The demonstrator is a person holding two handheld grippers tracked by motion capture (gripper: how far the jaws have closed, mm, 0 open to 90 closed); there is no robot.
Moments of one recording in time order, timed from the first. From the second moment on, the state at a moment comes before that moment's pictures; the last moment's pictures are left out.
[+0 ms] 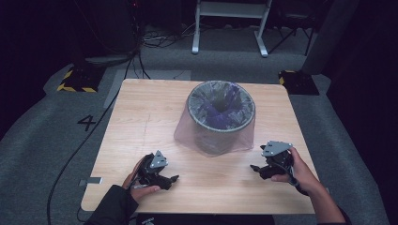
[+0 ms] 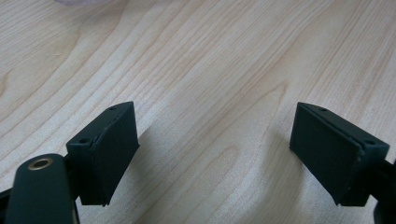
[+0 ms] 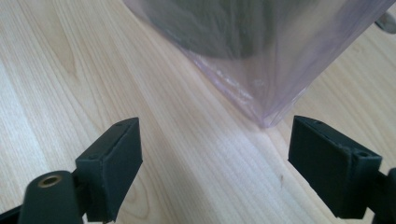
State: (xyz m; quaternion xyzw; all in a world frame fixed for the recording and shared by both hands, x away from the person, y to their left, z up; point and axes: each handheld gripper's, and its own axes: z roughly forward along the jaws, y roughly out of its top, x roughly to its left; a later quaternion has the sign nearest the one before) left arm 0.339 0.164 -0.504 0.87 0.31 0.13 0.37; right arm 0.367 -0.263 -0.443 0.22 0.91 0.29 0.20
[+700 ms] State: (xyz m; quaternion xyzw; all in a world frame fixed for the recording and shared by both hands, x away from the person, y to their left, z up) left arm 0.339 0.164 -0.504 0.87 0.31 0.13 0.37; right arm 0.357 -0.281 -0.473 0.24 0.91 0.26 0.20
